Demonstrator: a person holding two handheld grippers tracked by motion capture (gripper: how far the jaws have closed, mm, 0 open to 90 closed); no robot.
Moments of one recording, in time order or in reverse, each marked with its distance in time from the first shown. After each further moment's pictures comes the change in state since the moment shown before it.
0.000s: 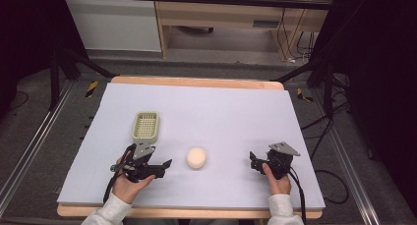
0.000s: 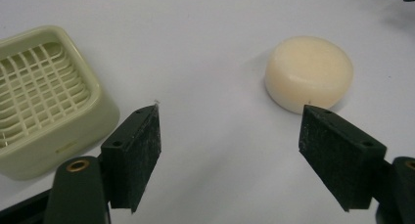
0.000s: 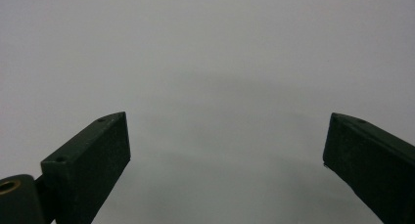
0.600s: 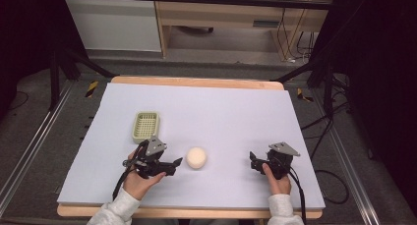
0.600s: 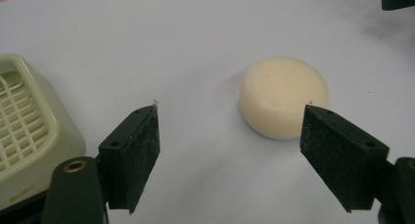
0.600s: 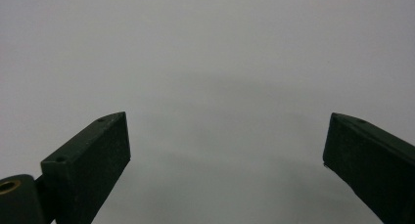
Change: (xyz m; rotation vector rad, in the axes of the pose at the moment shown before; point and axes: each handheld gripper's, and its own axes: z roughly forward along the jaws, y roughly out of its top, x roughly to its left) left arm -0.016 0.019 0.017 0.007 -0.034 0.030; right arm 0.000 0.000 0.000 -0.003 0.003 -0.004
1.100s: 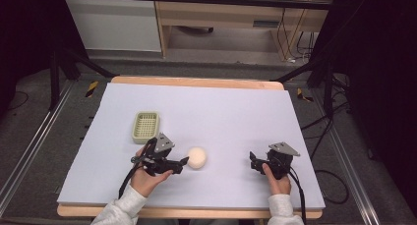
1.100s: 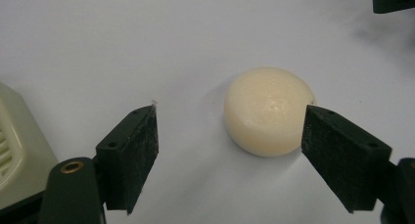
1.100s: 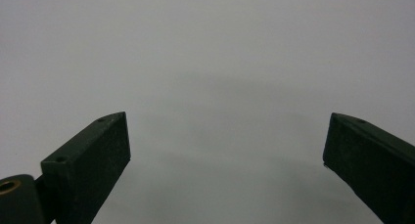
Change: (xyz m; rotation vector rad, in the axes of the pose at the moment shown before) left arm -0.008 0.011 0.013 0.019 -0.023 0.012; right arm 0.000 0.000 0.000 0.000 0.001 0.000
